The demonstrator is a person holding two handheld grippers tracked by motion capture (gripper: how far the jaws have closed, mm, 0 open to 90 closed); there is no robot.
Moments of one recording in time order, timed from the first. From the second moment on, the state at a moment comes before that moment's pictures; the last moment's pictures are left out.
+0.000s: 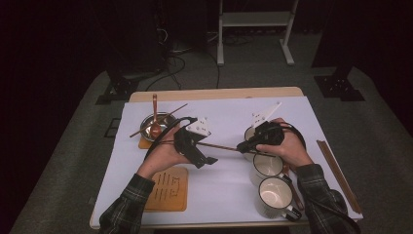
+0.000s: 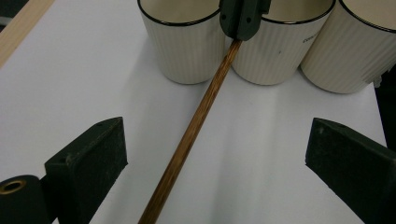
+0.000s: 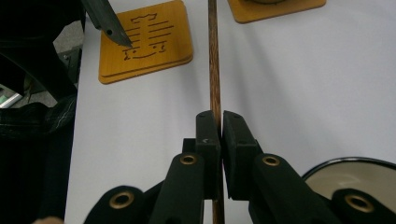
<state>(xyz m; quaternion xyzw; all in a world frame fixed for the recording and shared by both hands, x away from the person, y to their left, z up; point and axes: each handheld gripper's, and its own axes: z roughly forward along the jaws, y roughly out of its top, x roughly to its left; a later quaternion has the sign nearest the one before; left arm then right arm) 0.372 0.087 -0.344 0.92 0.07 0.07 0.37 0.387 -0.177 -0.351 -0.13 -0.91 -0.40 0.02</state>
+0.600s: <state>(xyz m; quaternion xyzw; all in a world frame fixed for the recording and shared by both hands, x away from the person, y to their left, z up) 0.371 0.083 -0.352 0.93 0.06 0.05 0.37 0.387 -0.153 -0.347 -0.09 -0.92 -0.39 0.03</state>
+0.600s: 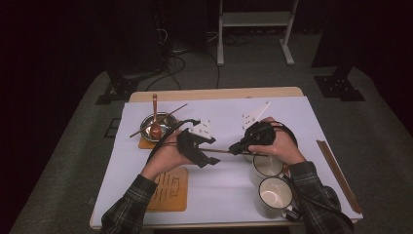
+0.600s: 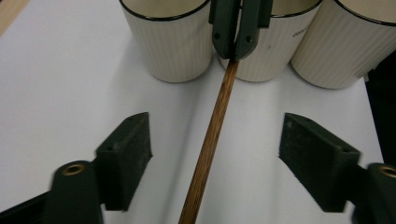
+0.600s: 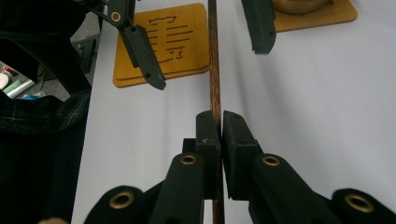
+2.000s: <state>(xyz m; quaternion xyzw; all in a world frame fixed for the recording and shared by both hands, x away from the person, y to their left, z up) 0.371 0.081 -0.355 0.93 0.05 -0.02 0.35 0.385 -0.141 -0.347 -0.05 -0.92 -0.39 0.07</state>
